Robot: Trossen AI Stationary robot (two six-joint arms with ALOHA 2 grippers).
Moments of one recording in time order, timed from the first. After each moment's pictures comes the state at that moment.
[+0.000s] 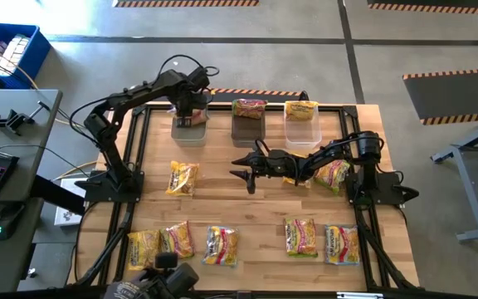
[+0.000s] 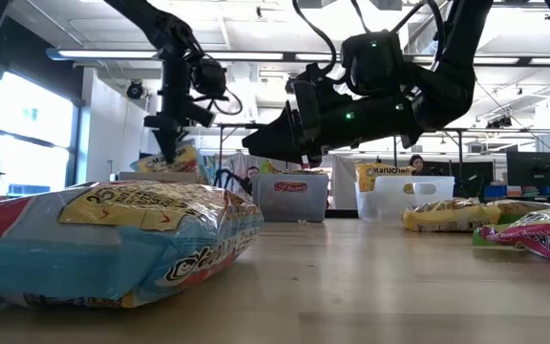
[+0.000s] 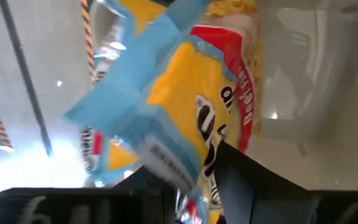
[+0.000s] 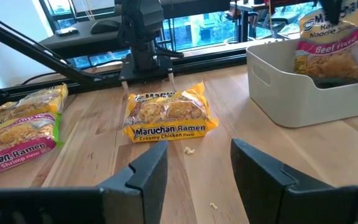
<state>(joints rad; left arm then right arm) 0.78 1.78 1.46 -1.09 -0.29 0.77 -0.08 1.95 0.77 1.02 0.00 0.12</state>
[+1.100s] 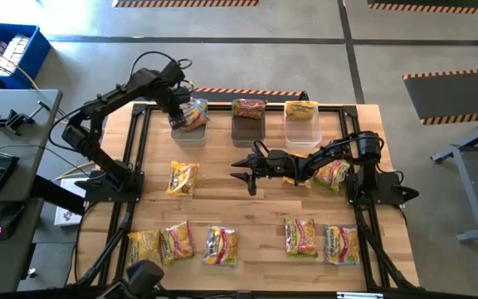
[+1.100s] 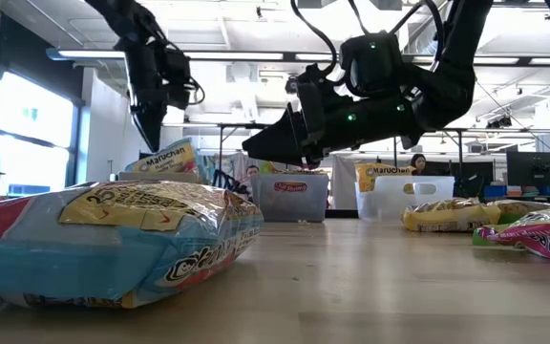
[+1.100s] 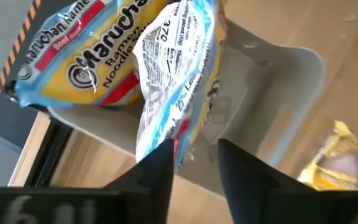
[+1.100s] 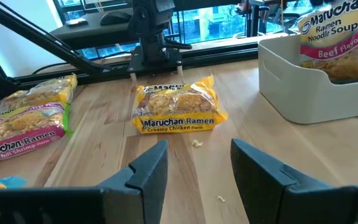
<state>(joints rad) 0.94 1.57 1.29 -1.07 0.08 0.47 -0.08 1.95 0.77 1.00 -0.04 0.10</state>
